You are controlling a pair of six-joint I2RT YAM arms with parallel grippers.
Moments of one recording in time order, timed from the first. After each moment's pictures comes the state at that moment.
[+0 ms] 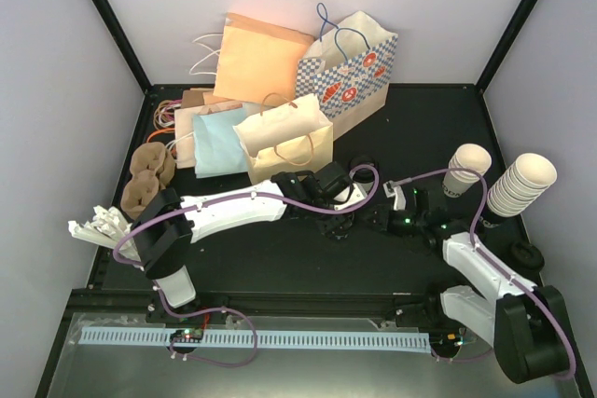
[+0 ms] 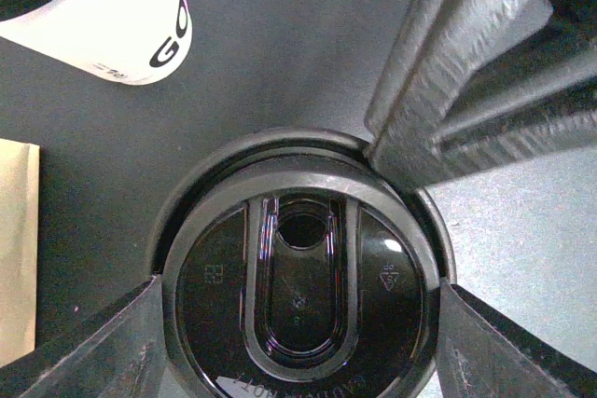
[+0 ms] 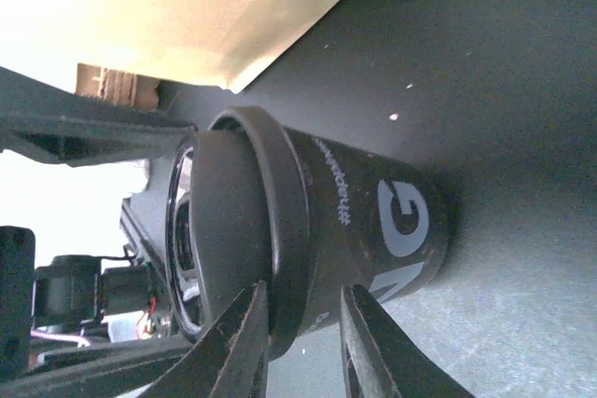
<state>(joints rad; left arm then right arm) -1.04 1.72 1.29 -0.60 0.03 0.04 0.25 1.01 0.34 -0.09 -0.81 0.59</state>
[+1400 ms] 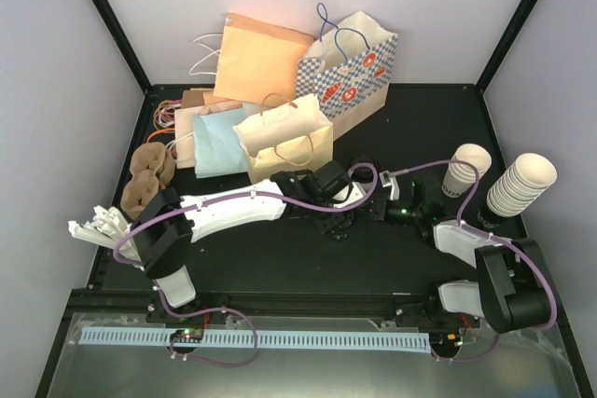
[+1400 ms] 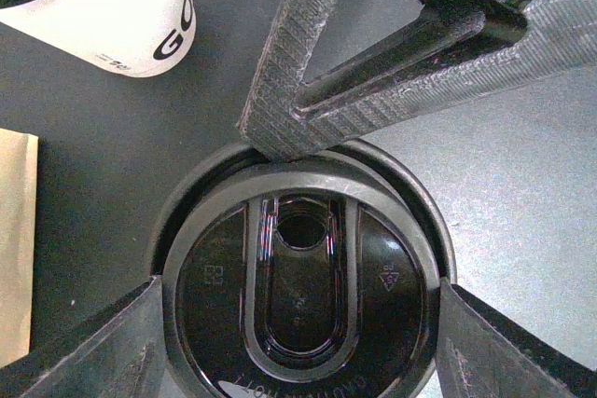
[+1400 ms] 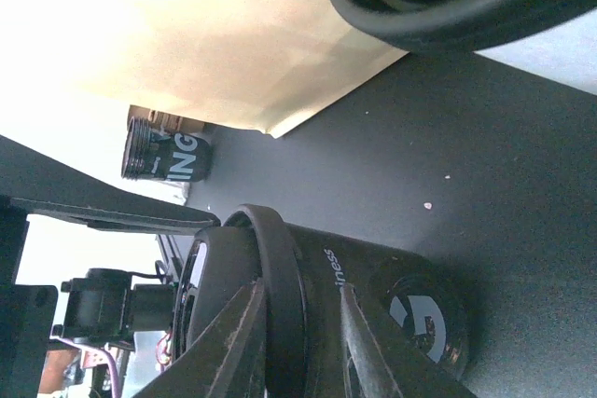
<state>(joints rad) -1.03 1.72 1.29 -0.60 0.04 0.03 0.22 1.28 0.35 0.26 -0.91 0.61</state>
